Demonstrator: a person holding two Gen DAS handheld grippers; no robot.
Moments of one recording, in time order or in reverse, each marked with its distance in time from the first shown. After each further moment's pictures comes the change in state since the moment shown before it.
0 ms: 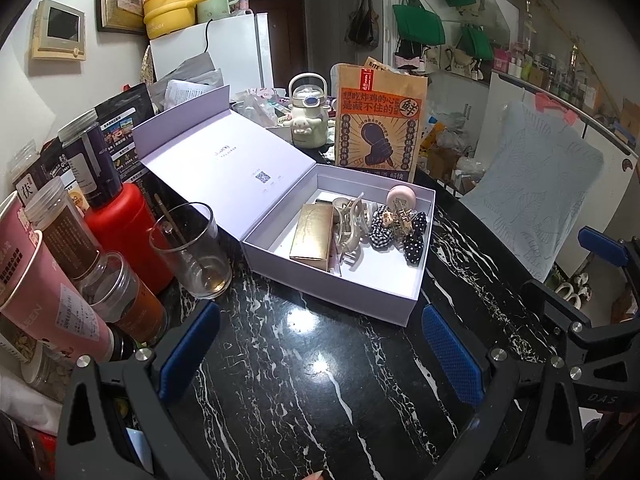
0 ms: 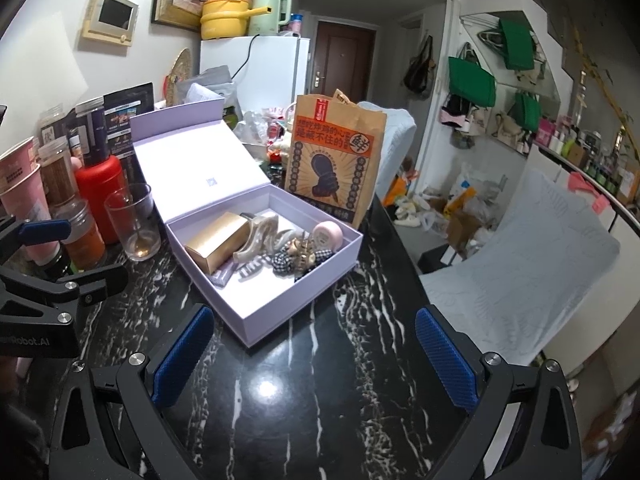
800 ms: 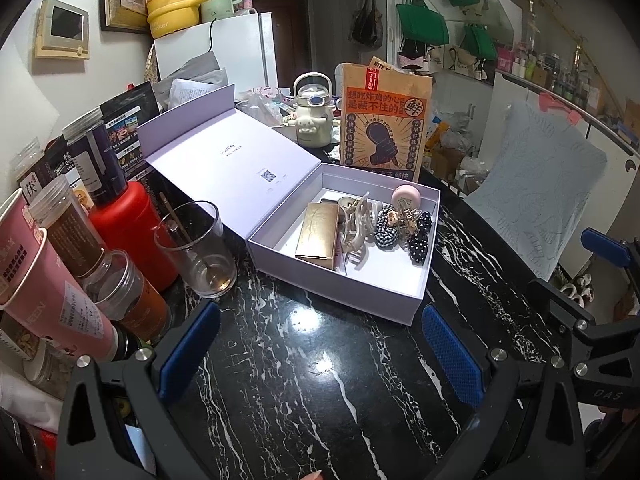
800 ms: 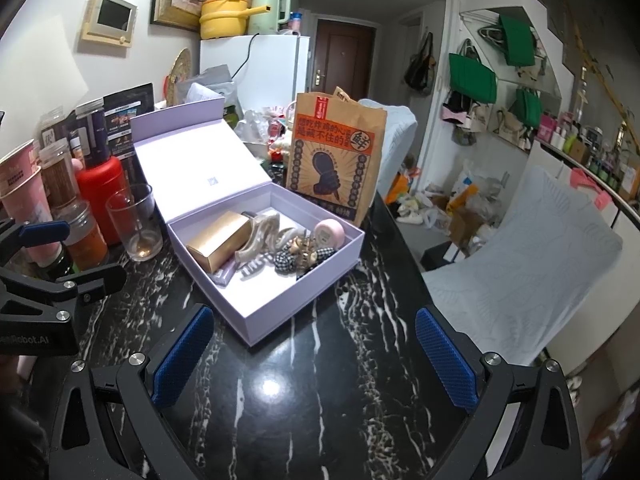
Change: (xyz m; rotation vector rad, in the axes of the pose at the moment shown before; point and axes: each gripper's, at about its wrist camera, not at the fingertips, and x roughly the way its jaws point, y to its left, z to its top) left arm 0.000 0.002 -0.003 -0.003 0.001 0.018; right arm 0.001 0.000 0.001 0.006 0.011 0.009
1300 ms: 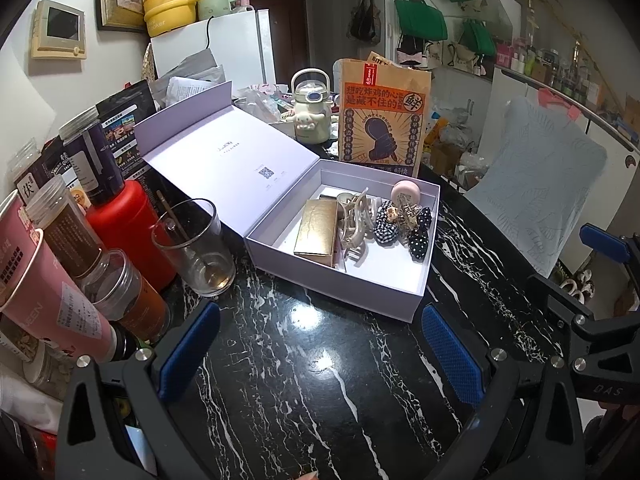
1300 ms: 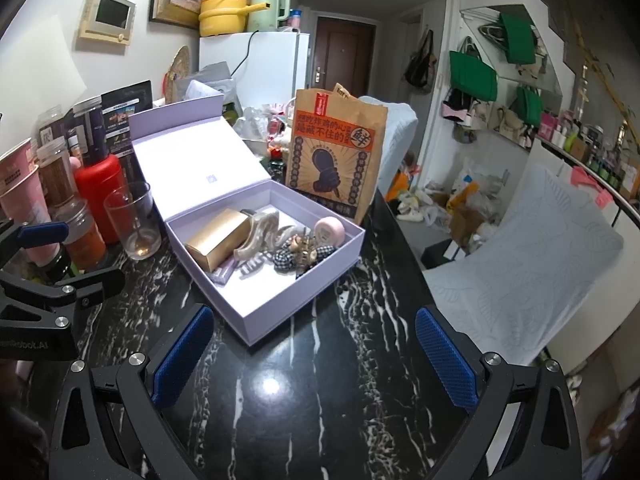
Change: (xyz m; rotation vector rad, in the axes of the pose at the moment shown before) left arm 0.002 0.000 0.001 0.007 0.013 -0.003; right arm 0.002 0.001 0.000 0.001 0.006 0.002
